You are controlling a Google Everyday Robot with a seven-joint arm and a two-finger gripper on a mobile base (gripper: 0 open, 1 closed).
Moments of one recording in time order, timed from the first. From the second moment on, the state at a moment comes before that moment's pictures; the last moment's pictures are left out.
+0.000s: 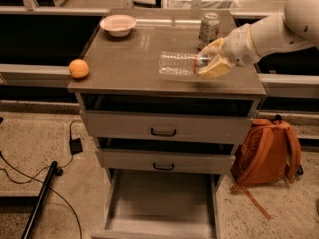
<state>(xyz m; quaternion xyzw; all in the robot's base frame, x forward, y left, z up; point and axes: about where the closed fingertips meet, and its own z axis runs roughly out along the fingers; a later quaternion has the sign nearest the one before) 0.652 -0.138 0.881 -0.63 0.64 0.15 0.41</state>
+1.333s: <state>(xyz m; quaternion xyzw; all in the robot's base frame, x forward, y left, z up) 0.695 -0.121 0.853 -0.61 0.66 0.10 0.42</state>
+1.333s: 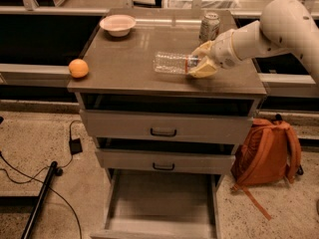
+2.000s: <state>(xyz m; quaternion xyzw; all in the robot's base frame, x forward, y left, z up) 0.695 -0.121 0.853 -0.61 0.66 0.10 0.42</state>
